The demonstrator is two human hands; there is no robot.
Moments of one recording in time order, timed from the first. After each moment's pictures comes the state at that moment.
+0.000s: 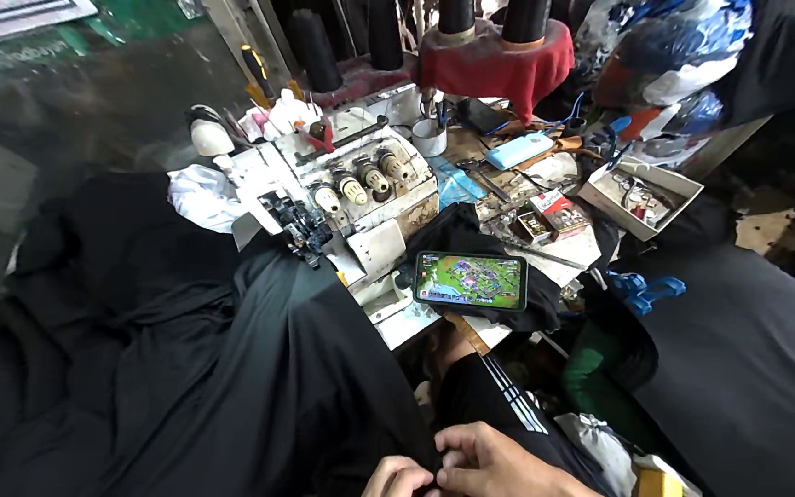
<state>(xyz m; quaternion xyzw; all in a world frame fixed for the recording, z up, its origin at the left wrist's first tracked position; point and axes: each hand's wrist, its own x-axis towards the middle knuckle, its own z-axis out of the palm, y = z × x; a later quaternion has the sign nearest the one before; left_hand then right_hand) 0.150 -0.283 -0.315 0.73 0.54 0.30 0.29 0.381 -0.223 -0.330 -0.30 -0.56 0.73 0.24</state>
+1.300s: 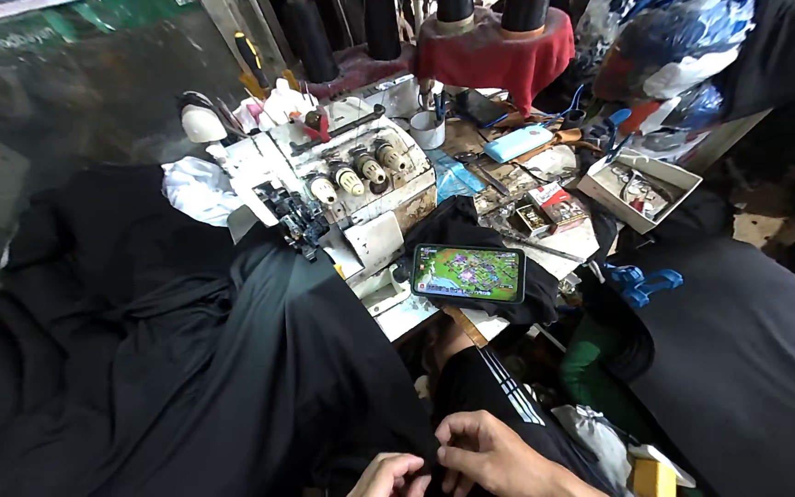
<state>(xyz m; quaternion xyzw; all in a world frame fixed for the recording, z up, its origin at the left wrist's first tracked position) 0.148 -0.283 -0.303 0.69 0.53 0.36 0.33 0.381 -0.227 -0.328 -0.35 -0.51 0.74 0.28</state>
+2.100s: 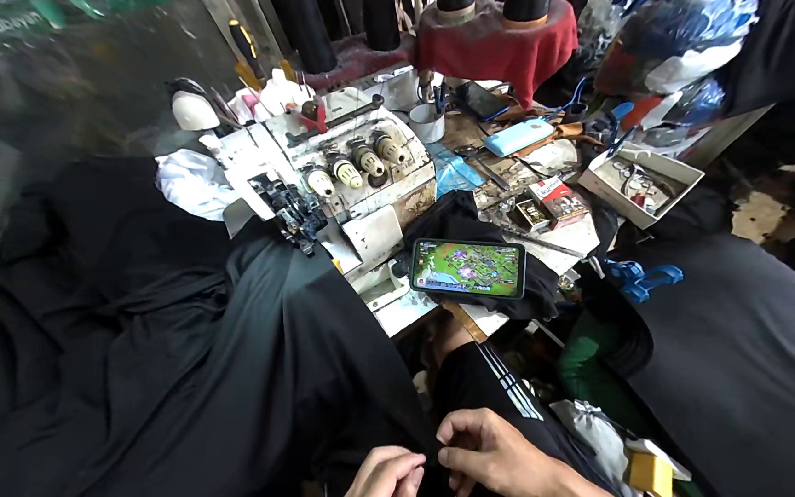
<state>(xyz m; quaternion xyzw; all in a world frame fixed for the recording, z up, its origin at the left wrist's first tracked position) 0.147 -0.283 -0.303 0.70 0.51 0.38 0.32 0.385 -0.232 -0.329 -0.35 -0.52 0.73 0.28</state>
